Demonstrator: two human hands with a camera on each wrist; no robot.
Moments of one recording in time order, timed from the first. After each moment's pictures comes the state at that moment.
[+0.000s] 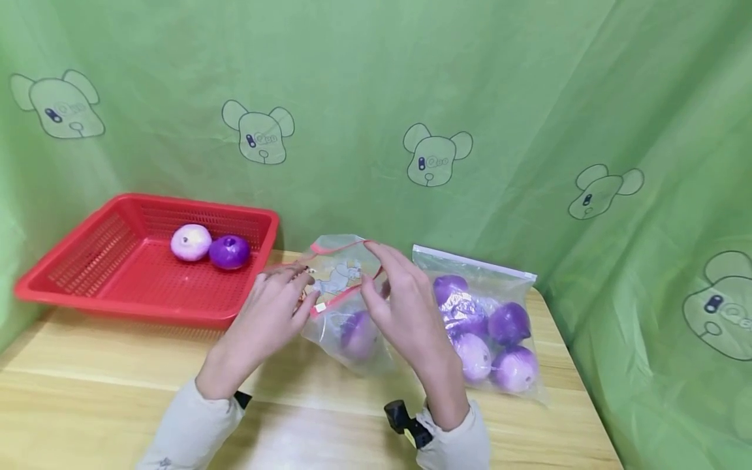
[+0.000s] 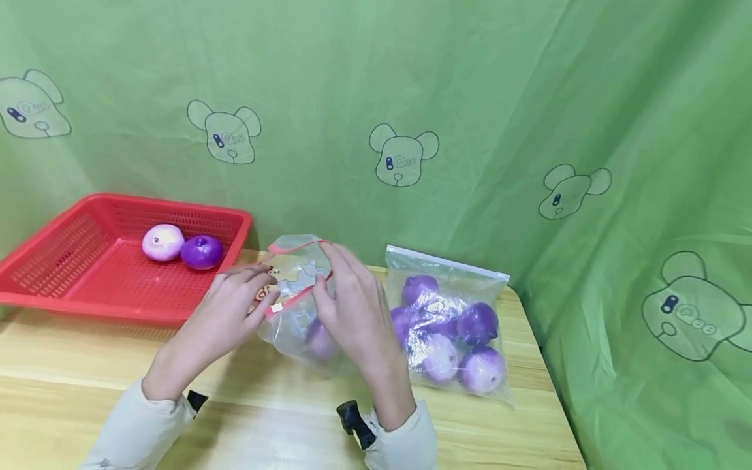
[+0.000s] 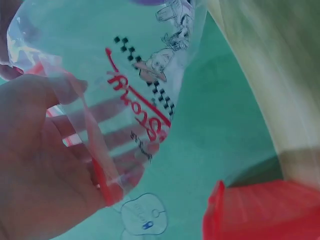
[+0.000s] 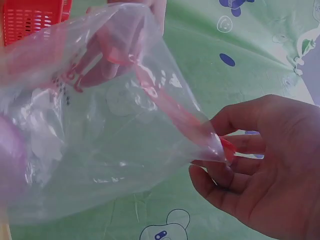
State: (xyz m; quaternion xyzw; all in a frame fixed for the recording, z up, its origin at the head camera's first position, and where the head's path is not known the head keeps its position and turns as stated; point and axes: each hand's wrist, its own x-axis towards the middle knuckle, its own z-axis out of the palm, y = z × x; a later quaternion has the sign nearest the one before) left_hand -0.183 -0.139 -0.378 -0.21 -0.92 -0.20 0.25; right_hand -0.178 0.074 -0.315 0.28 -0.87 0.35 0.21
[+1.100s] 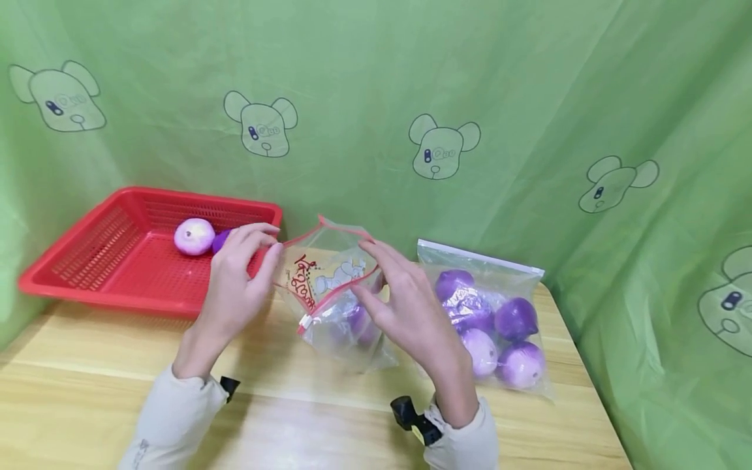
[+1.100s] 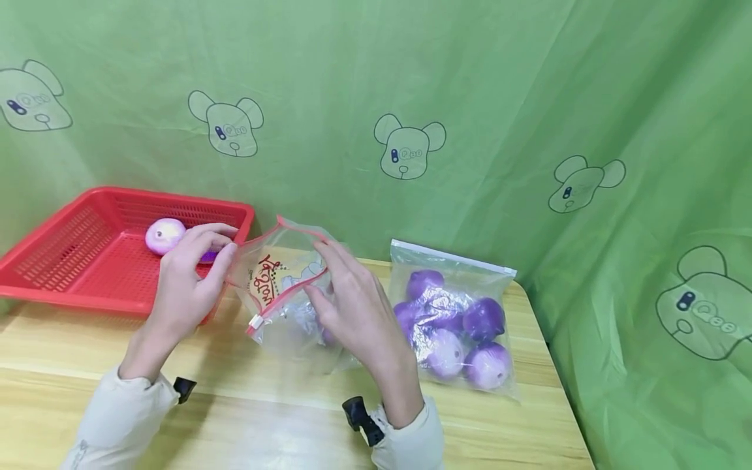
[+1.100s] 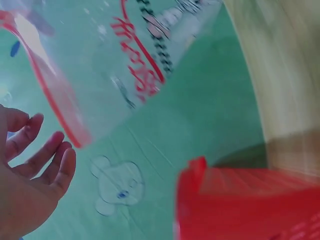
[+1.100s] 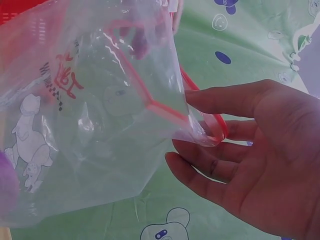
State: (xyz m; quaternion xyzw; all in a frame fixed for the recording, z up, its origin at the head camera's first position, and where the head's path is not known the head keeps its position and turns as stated) left_hand -0.193 -0.177 -0.363 -0.19 -0.79 -0.42 0.40; right_hand -0.180 0.077 -0.315 0.31 -0.88 0.34 0.13
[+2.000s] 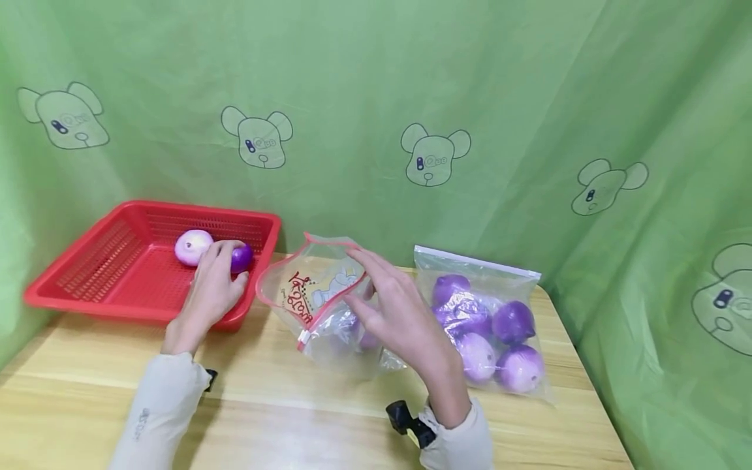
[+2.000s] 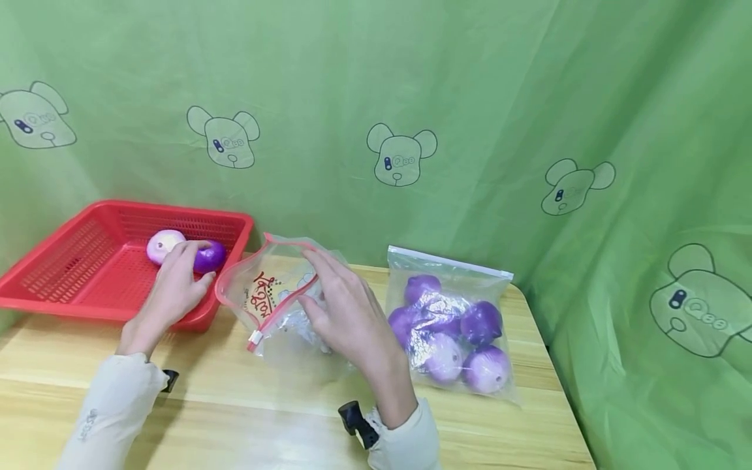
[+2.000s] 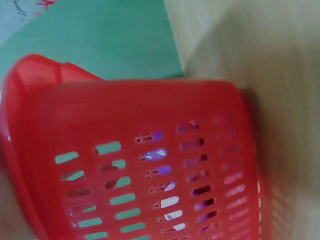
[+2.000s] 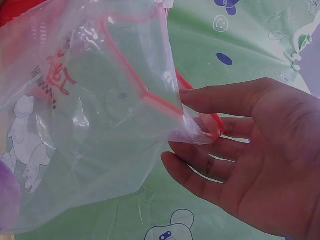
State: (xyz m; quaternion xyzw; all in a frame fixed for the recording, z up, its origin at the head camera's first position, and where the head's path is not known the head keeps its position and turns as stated) left_hand -0.232 -0.237 -0.418 -0.06 -0.92 -0.31 0.24; right_hand -0.180 0.077 -0.319 0.31 -0.89 0.34 0.10
